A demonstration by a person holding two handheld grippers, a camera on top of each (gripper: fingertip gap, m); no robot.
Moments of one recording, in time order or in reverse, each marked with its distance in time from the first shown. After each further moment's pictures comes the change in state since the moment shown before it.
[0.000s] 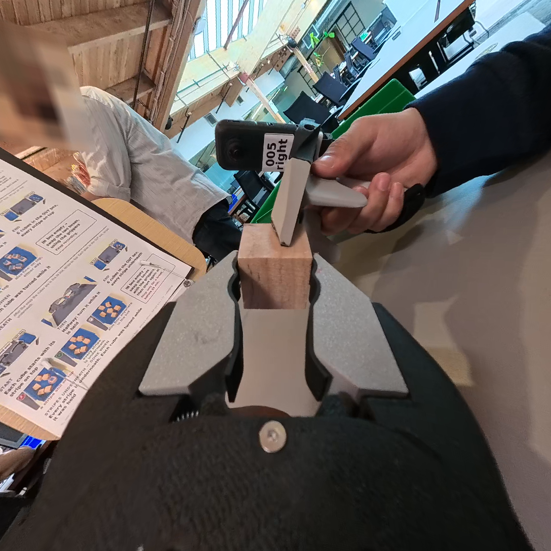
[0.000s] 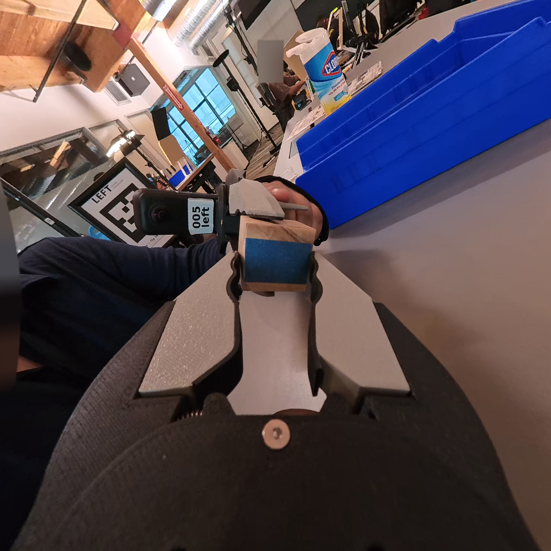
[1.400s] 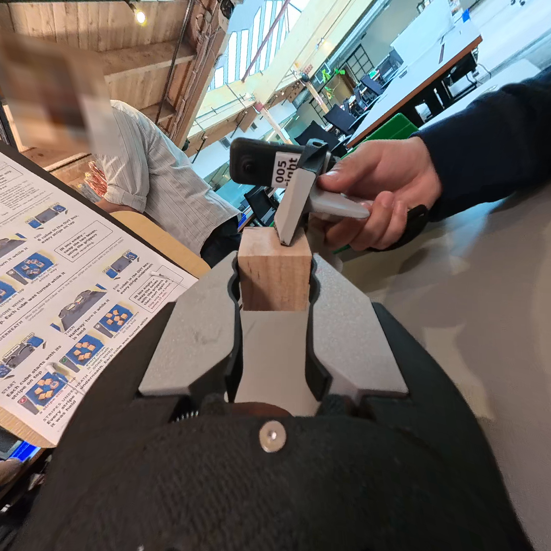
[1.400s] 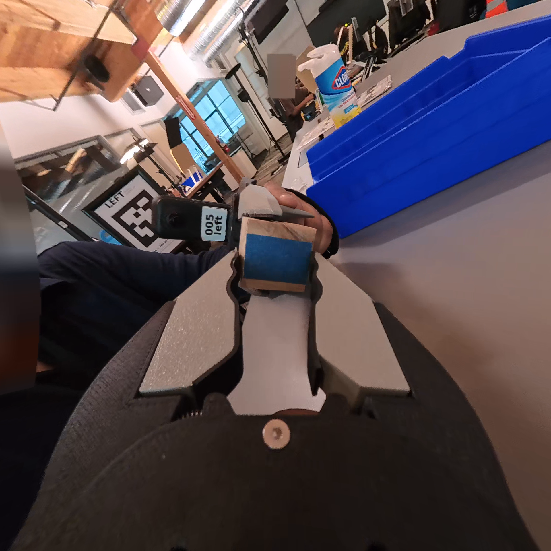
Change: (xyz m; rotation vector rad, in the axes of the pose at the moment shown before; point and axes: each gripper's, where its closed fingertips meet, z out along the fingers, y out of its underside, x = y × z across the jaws) left arm -0.005 -0.012 -0.003 0.081 -0.043 -0.028; right arm -0.009 -0.007 0.001 0.029 -0.030 -0.010
